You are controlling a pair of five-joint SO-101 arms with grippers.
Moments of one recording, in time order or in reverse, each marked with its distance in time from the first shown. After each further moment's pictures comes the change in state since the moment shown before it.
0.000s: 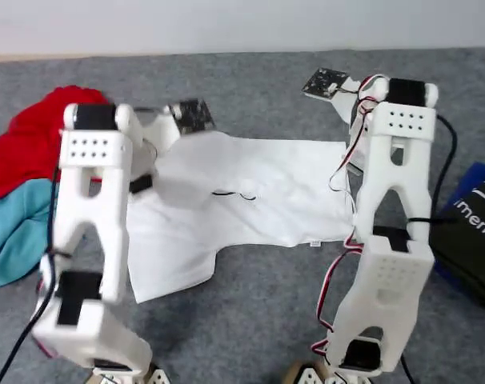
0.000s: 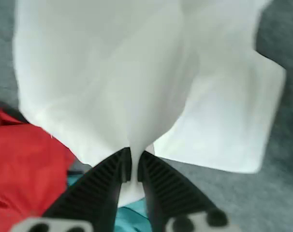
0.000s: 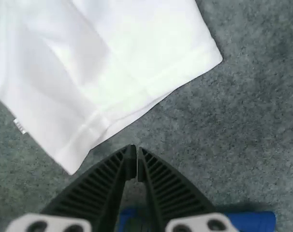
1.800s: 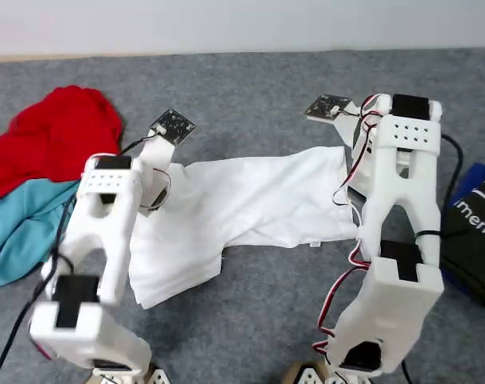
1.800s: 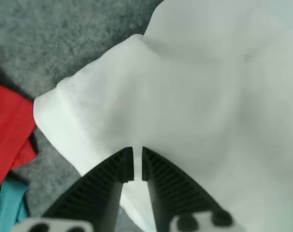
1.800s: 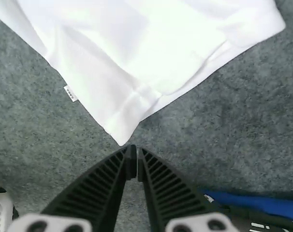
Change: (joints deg) left arm -2.5 5.5 24.8 -39.8 30.3; right arm 1.1 -10.5 20.0 0.0 -2.5
